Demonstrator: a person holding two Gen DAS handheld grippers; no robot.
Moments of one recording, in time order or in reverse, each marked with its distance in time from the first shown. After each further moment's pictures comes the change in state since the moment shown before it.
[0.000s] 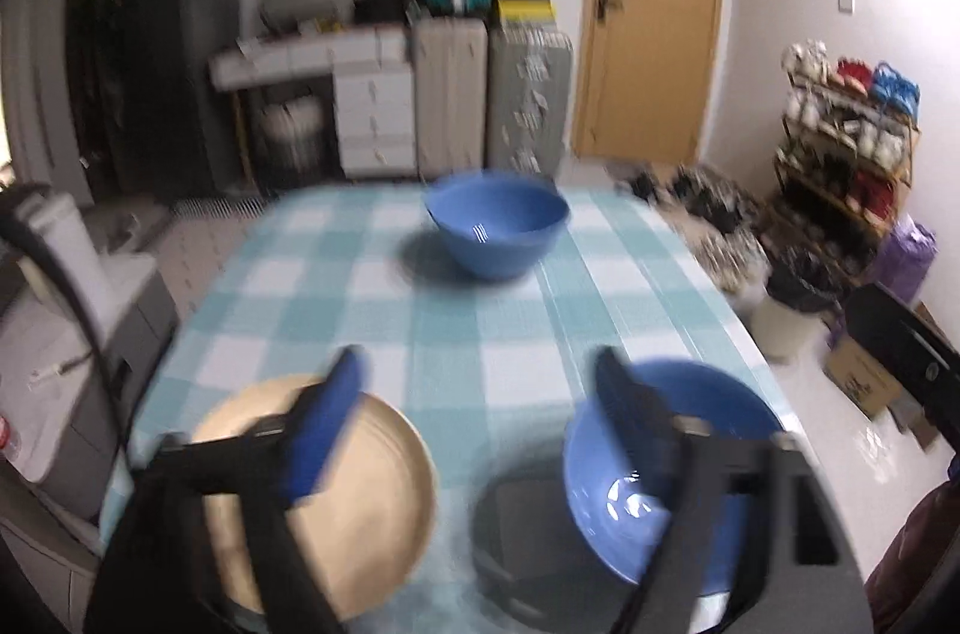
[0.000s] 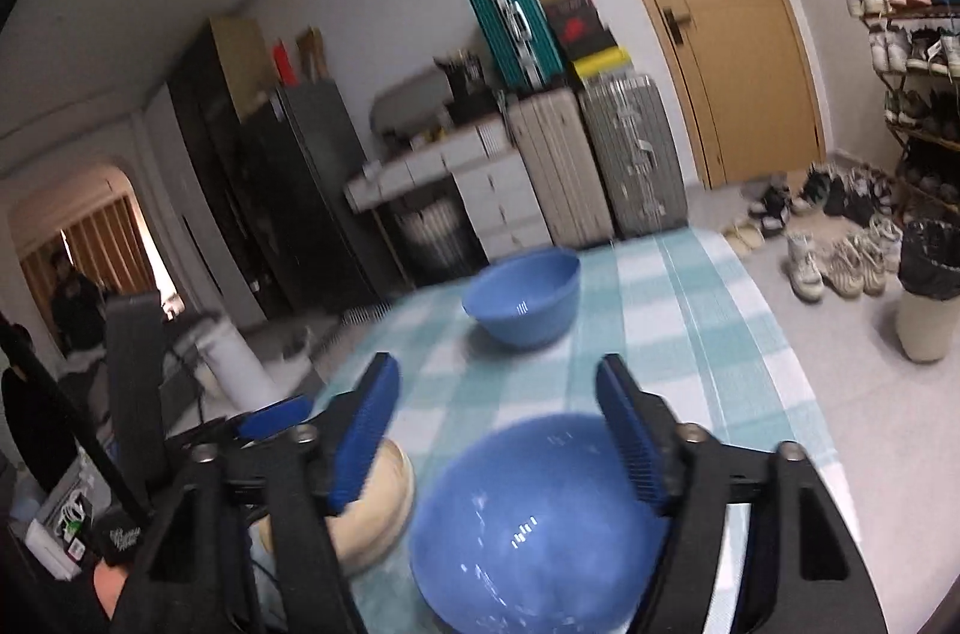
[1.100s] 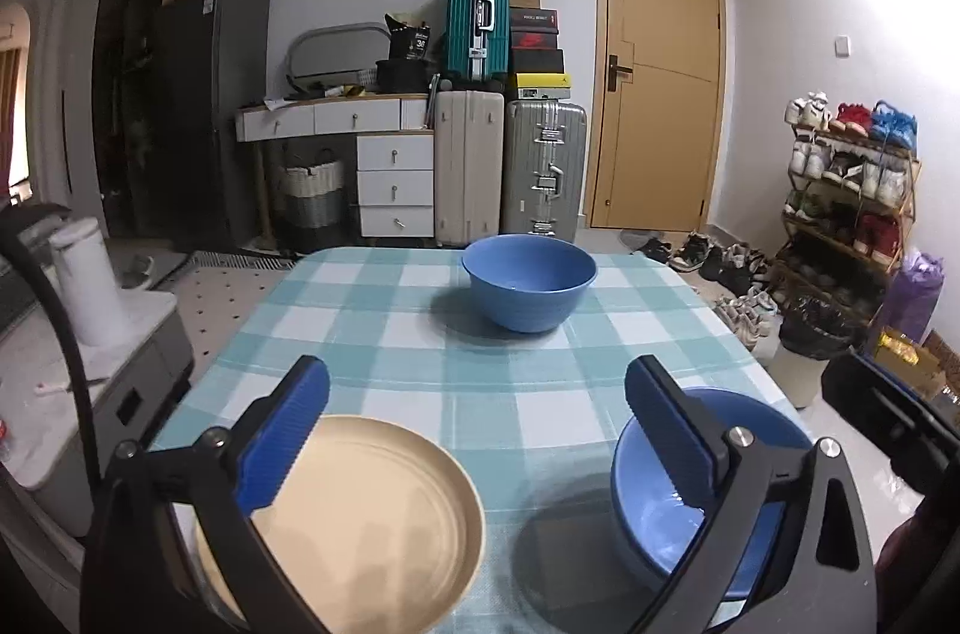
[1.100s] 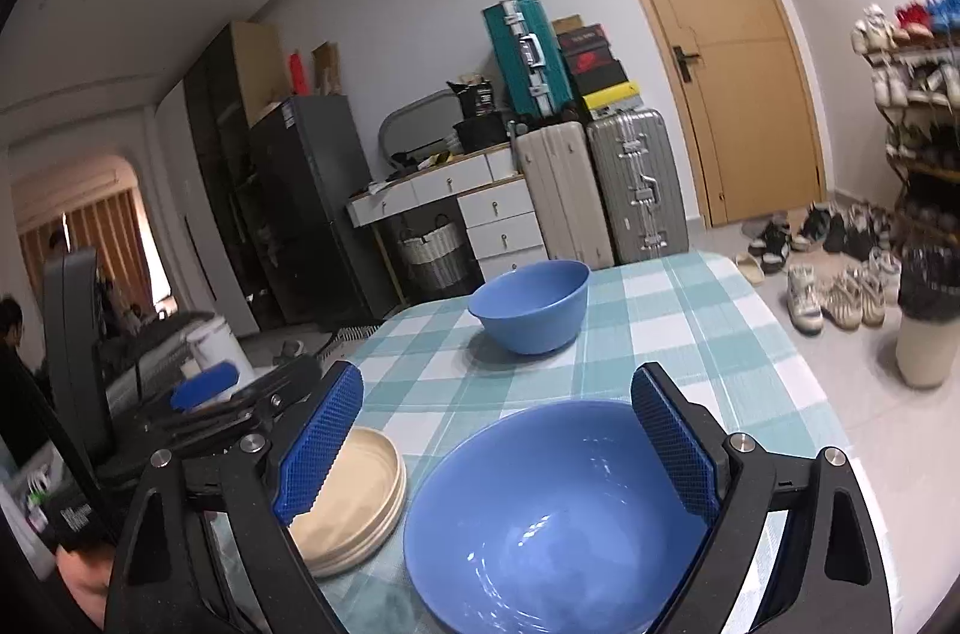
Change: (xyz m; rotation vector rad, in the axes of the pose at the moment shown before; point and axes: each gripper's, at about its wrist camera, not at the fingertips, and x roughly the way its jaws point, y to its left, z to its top) left arm -0.008 0.023 -0.020 -0.029 -0.140 -0.001; right arm 0.011 0.007 -0.042 -0.029 -0.062 -0.020
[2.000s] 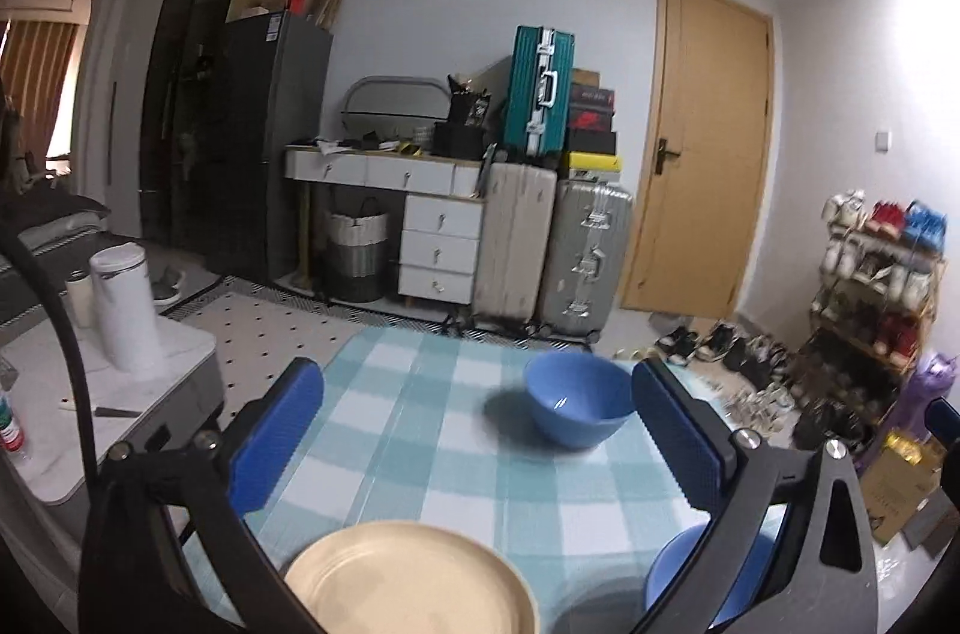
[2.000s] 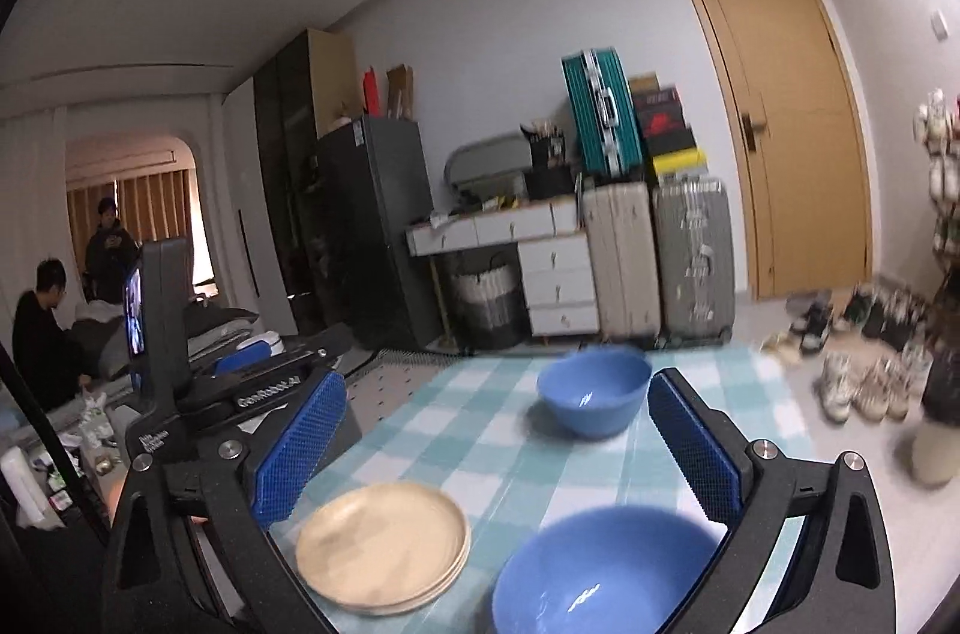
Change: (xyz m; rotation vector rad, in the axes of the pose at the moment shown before) left arm -0.033 0.062 0.082 -0.117 -0.151 0.071; right arm -0.039 0.069 0.073 -0.191 -0.102 0.107
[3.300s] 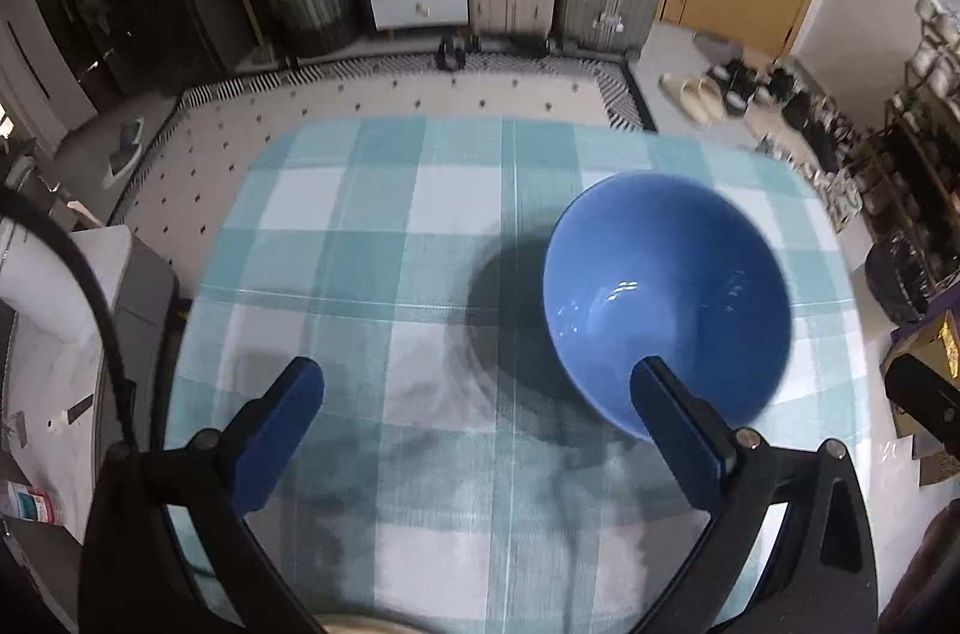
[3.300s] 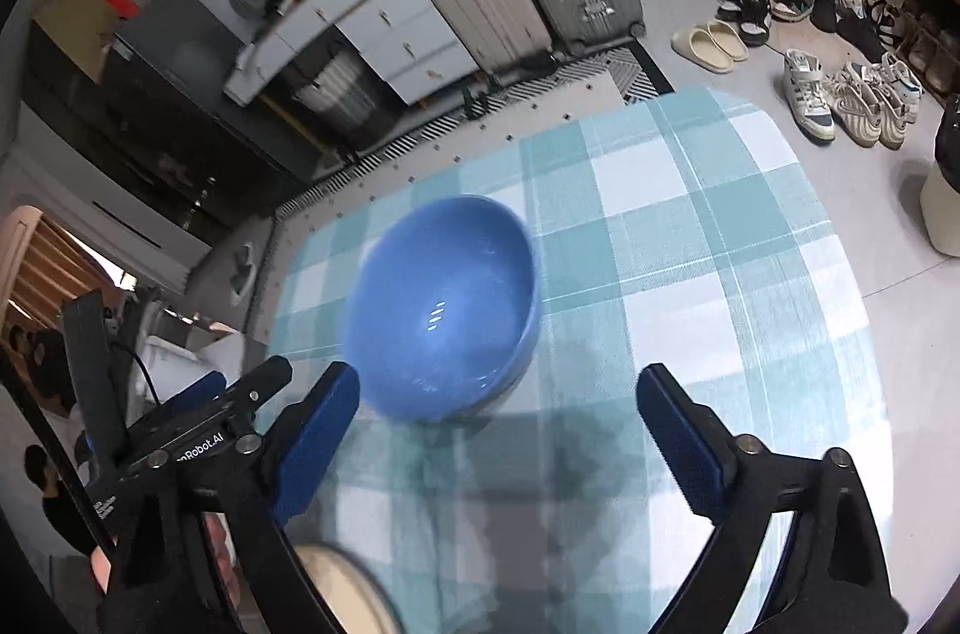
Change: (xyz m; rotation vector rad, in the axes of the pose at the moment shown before) left arm 0.361 -0.049 -0.022 0.136 0.801 0.099; right arm 0.338 -0.214 -0.001 0.496 0.742 -0.169
